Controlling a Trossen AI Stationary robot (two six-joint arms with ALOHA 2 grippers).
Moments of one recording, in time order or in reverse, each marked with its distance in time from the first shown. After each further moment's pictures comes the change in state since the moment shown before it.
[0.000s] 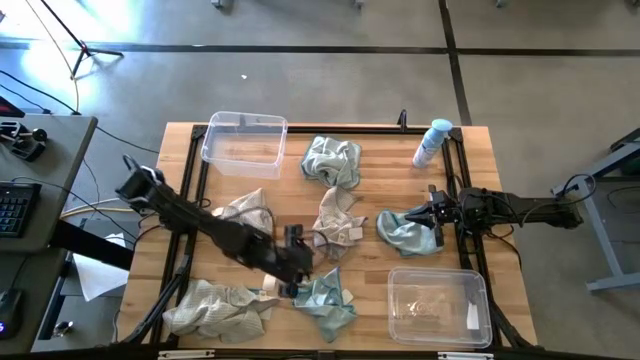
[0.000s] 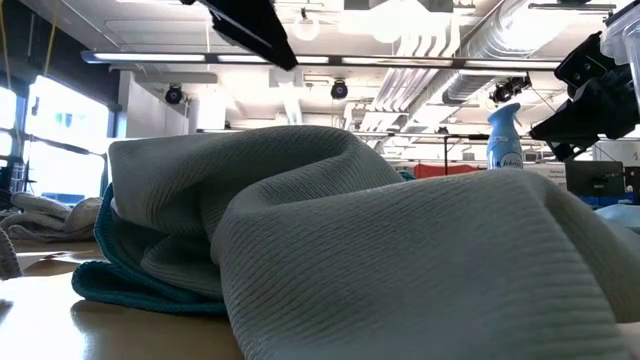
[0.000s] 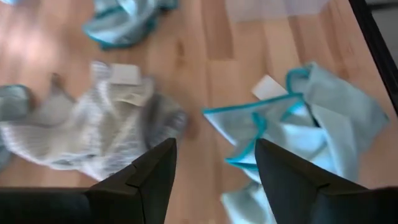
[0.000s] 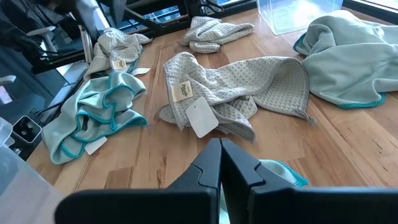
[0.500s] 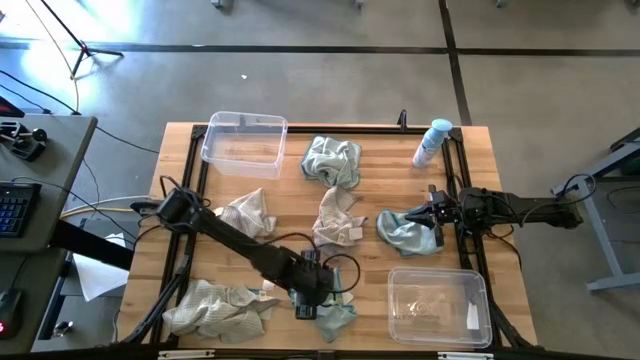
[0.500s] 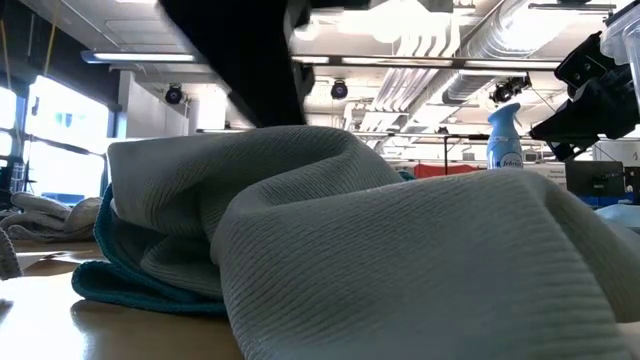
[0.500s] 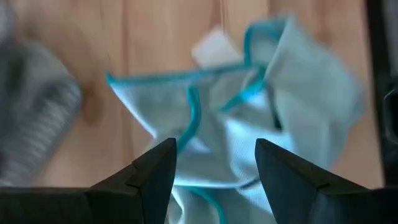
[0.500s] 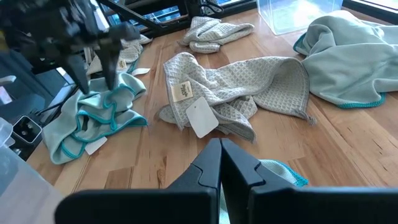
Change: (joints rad) left arm -0.001 0.333 0.222 -0.093 0.232 -0.168; right arm 0.000 0.000 0.000 0.000 0.000 0.000
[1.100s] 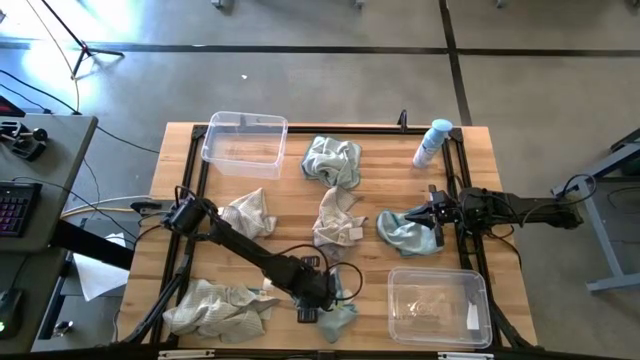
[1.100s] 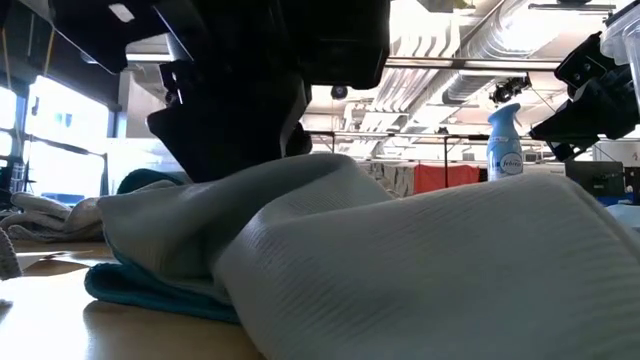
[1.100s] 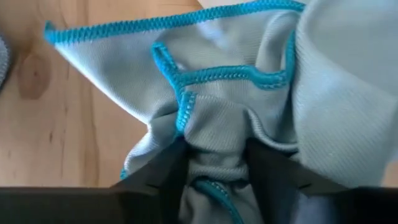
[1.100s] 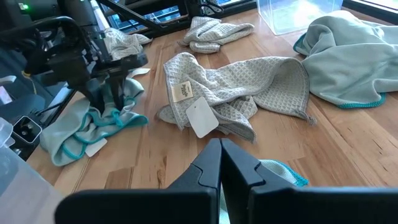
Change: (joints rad) left arm -0.002 0.151 0.006 -0.007 0.024 -0.036; right arm 0.000 0.000 0.000 0.001 0.000 0.000
